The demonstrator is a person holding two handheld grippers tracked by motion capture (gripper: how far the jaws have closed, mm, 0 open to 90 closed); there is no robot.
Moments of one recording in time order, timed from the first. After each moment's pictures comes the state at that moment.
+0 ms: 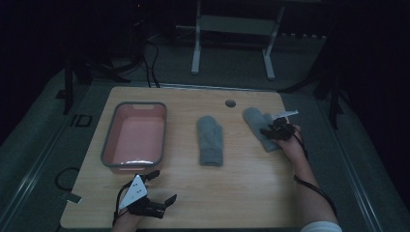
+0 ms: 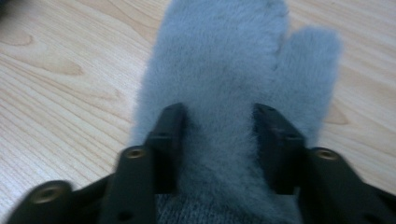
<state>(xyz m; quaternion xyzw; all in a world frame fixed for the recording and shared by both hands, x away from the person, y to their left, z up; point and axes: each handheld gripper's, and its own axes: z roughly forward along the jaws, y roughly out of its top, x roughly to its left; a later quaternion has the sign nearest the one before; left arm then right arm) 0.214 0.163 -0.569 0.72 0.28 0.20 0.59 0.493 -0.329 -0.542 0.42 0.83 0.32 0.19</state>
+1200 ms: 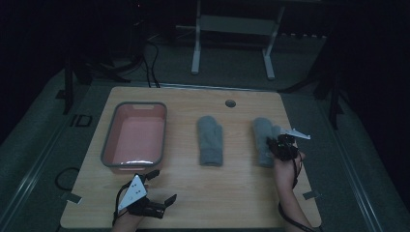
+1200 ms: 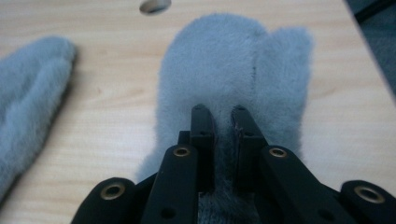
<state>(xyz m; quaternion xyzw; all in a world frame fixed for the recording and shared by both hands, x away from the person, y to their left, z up) 0.213 0.163 -0.566 0.72 0.28 0.21 0.60 0.381 -0.294 -0.512 0.60 0.66 0.37 0.25</state>
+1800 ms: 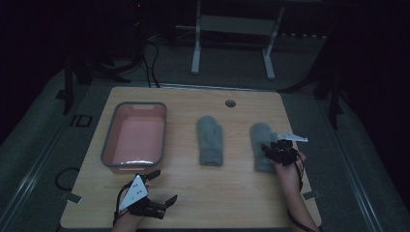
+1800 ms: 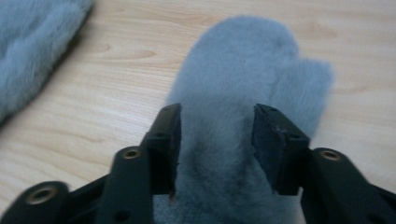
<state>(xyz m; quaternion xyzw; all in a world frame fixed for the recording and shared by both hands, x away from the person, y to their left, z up) 0.213 0.161 -0.566 0.72 0.27 0.21 0.60 0.381 -0.306 -0.532 0.53 0.73 0.36 0.23</state>
